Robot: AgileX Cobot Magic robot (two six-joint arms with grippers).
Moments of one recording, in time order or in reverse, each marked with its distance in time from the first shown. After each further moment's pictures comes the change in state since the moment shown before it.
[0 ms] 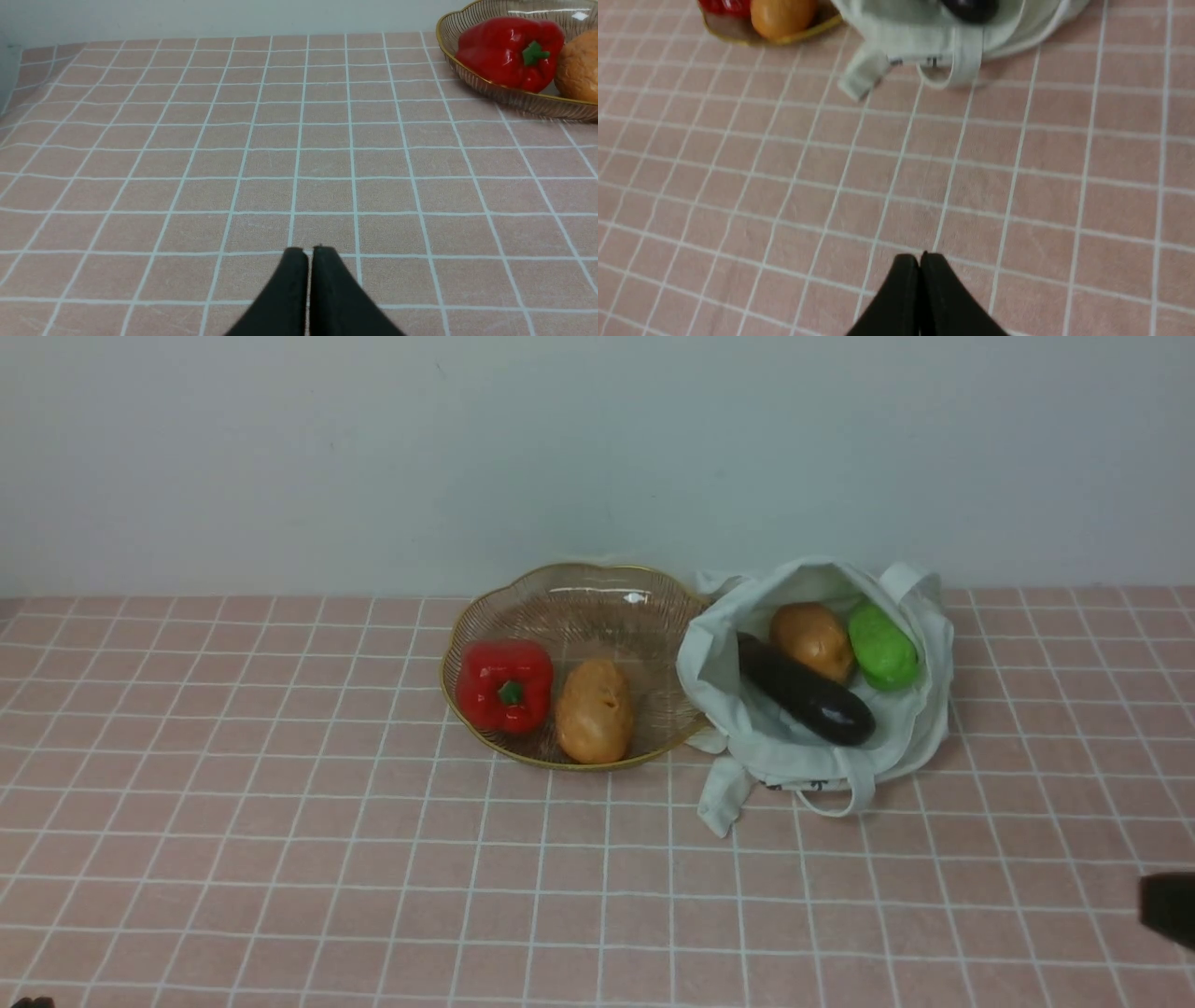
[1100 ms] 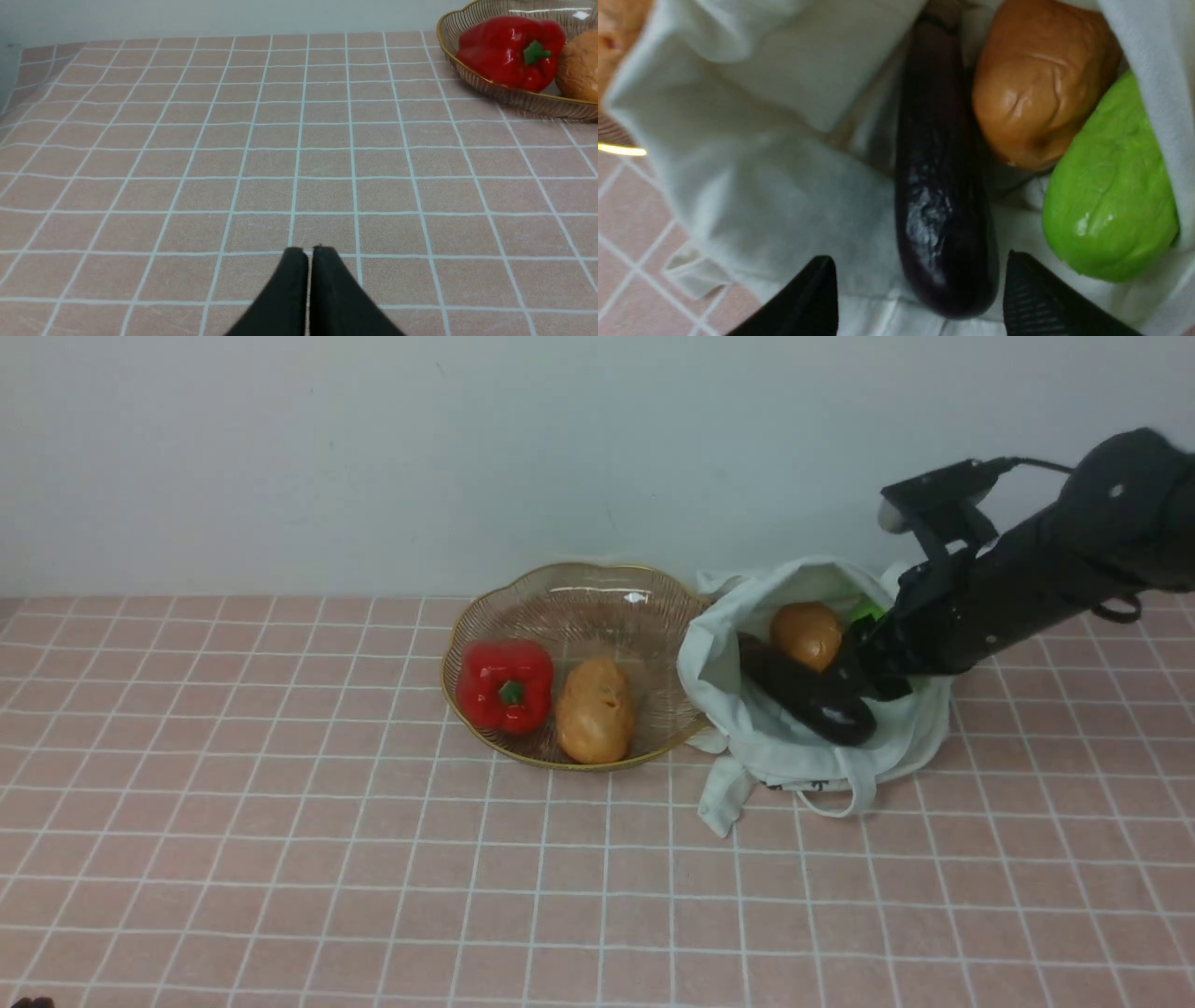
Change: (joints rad) right arm 0.162 1.101 -0.741 -0.075 -0.236 -0.339; left arm 0.000 0.000 0.000 0.000 0.000 0.000
